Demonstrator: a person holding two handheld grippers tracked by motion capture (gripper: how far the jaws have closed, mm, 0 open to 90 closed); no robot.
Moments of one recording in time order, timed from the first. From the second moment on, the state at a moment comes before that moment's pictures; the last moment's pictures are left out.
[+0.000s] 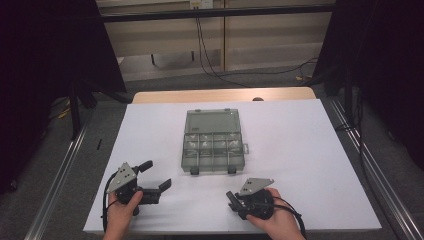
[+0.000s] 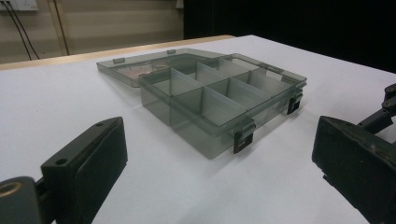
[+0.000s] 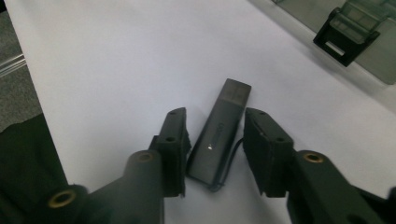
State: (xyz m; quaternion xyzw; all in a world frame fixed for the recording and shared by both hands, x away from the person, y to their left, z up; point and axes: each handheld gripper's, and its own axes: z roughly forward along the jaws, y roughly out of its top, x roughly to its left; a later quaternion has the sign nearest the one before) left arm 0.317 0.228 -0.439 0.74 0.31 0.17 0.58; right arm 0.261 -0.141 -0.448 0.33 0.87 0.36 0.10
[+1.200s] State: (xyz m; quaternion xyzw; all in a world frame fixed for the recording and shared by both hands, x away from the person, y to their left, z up) left arm 0.317 0.225 -0.439 0.74 0.30 0.17 0.57; right arm 0.272 -0.136 -0.443 0.33 0.88 0.34 0.08
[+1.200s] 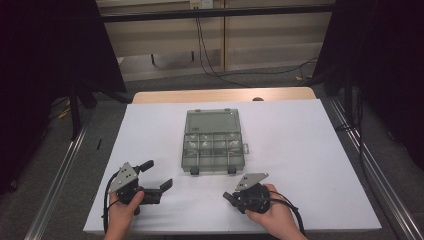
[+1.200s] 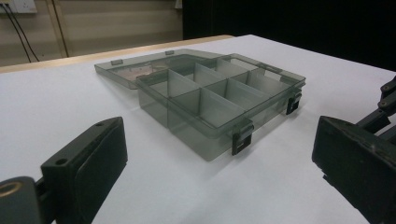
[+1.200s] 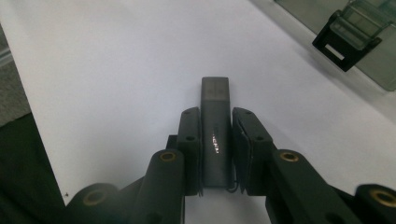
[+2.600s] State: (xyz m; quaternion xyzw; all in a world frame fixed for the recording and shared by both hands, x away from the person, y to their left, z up) left arm 0.314 0.229 -0.437 0.73 0.31 0.18 0.58; right arm 0.289 -0.145 -0.417 0.33 0.87 0.37 0.05
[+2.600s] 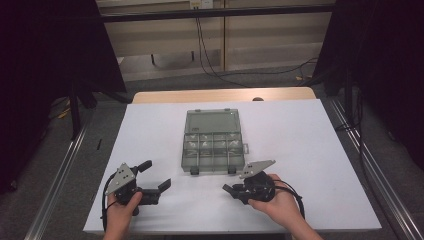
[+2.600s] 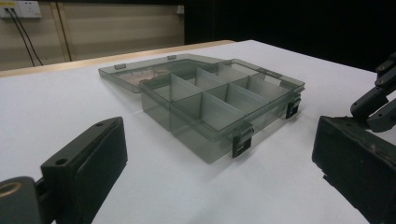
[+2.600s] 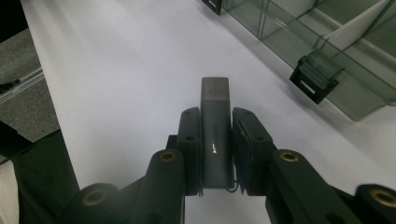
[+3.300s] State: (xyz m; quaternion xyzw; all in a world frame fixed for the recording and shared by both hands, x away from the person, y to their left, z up) left arm 0.315 0.229 -0.437 0.73 0.31 0.18 0.58; right arm 0.307 -0.151 -0.401 0.34 0.86 0.37 0.04
